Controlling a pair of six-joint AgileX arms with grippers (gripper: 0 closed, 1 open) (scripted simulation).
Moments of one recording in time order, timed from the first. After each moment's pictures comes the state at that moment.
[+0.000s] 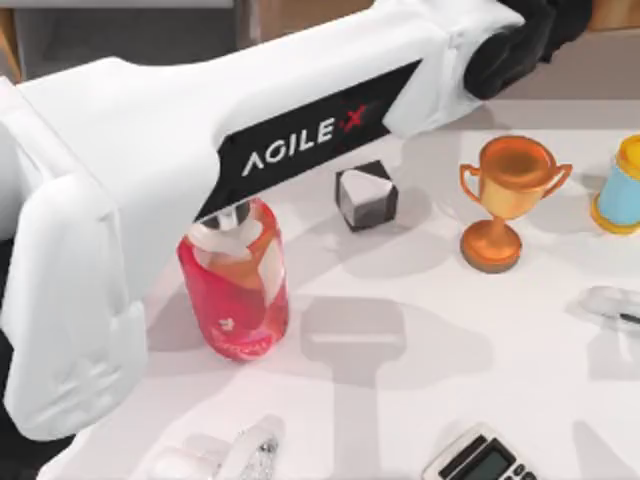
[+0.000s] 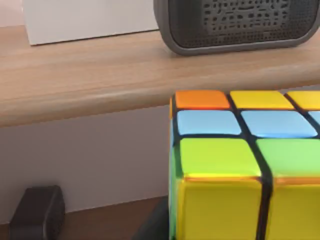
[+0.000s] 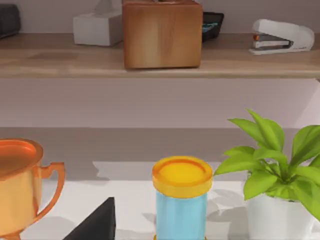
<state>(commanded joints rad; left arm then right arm) -0.91 2.25 2.09 0.18 -0.66 0.09 0.00 0.00 0.00 0.00 0.00 0.00</state>
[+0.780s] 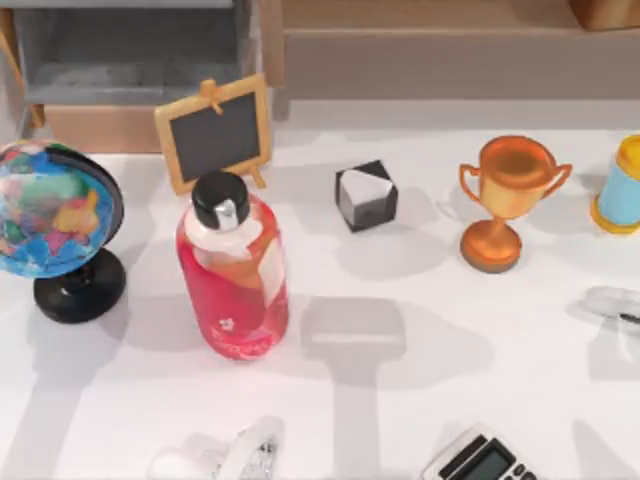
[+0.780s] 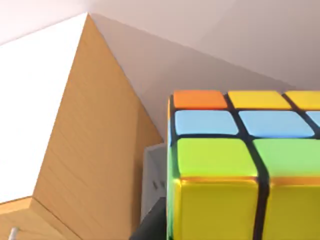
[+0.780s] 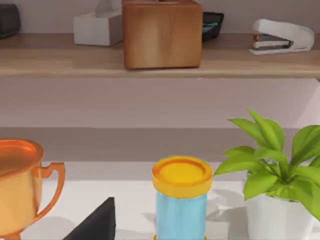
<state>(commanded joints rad) -0.29 2.00 2.56 -0.95 -0.38 0.27 0.00 0.00 0.00 0.00 0.00 0.00</state>
